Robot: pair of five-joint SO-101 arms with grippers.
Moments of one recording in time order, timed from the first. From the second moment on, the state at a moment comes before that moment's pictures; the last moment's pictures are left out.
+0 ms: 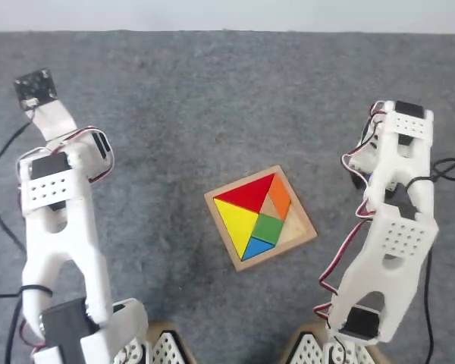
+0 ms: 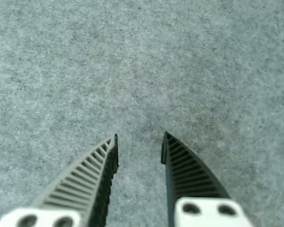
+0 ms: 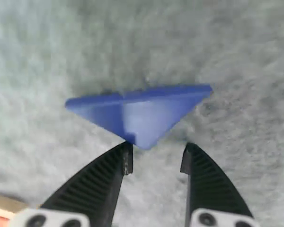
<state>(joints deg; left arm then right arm) -24.2 -15.0 33.1 48.4 11.6 11.7 40.1 -25.0 87.6 -22.6</state>
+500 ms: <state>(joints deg) -24.2 -15.0 33.1 48.4 11.6 8.7 39.2 -25.0 76.5 -53.8</state>
